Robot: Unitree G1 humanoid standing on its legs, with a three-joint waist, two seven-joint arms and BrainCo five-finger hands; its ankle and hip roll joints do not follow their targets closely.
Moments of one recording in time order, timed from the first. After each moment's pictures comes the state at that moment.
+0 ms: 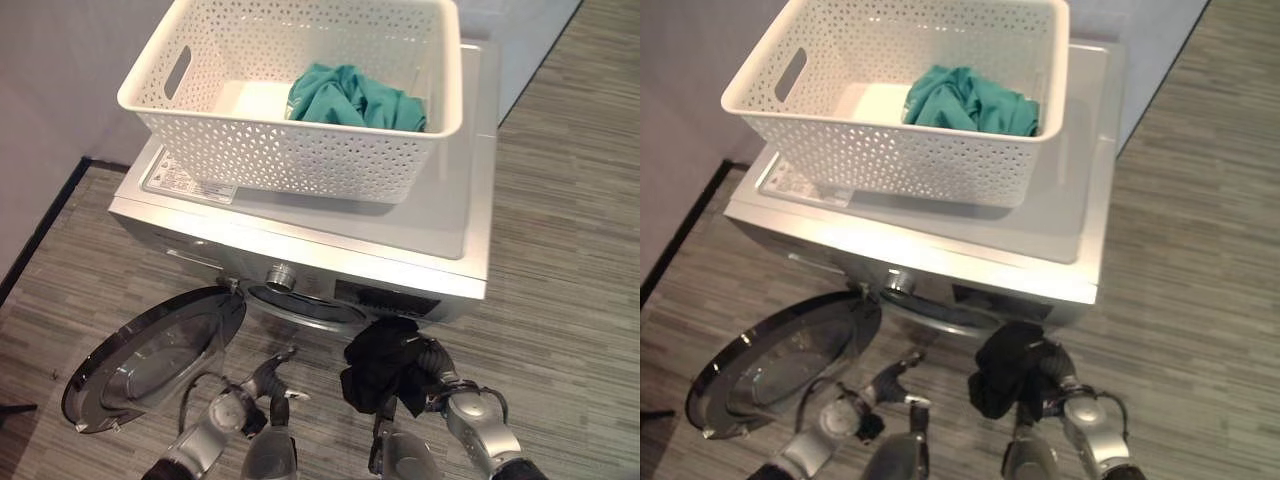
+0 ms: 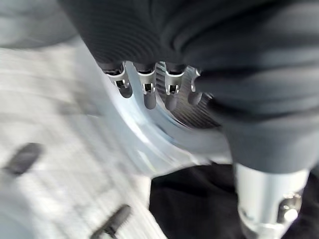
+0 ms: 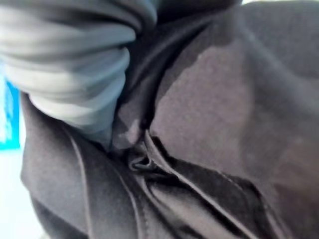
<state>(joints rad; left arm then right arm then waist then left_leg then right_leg) 0.06 0.47 -0.47 0.30 0.06 0.07 -0.09 0.05 -0.35 0.28 0.35 0.37 0.00 -0.11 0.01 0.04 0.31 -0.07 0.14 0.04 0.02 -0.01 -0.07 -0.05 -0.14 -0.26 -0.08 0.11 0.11</state>
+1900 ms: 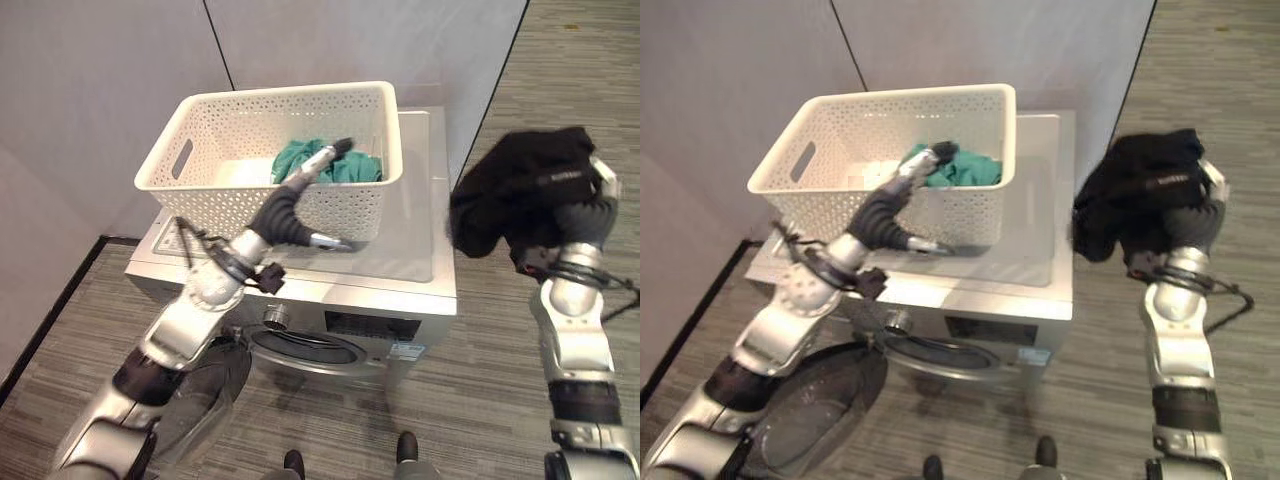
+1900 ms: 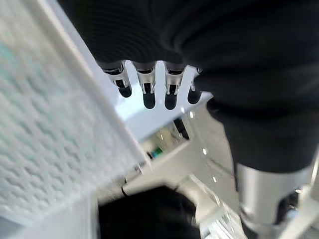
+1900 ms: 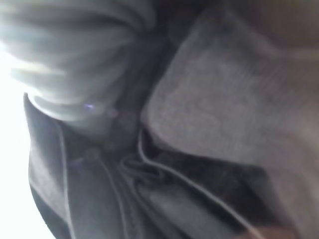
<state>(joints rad) -0.61 0.50 -0.44 -0.14 -0.20 -0.04 -0.04 -0.38 -0.50 -0.15 0.01 0.12 -0.05 -0.43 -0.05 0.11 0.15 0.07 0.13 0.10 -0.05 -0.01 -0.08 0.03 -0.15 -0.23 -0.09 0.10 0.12</state>
